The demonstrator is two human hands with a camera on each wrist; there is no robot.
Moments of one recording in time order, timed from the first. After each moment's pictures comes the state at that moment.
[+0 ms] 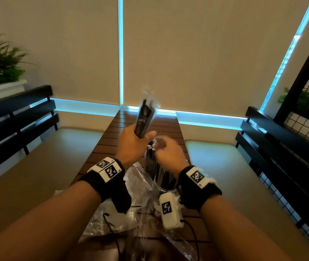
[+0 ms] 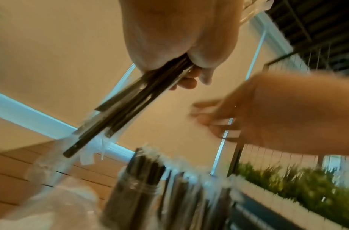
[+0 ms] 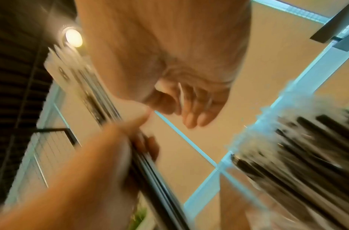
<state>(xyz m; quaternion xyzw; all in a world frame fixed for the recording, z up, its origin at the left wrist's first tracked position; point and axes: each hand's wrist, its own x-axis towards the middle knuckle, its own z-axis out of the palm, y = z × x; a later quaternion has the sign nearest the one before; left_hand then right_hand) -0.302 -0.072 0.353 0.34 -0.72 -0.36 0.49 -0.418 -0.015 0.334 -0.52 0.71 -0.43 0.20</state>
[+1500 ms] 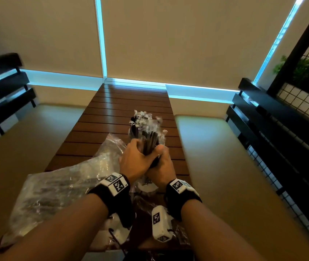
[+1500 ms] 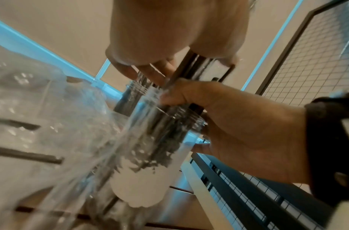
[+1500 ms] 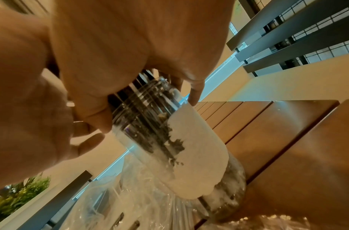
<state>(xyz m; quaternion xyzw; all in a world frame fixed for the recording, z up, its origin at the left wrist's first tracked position) -0.364 -0.067 0.212 0.43 -0.72 -0.42 0.35 -0.473 -0.025 0.154 -0.45 0.75 -0.45 0.18</state>
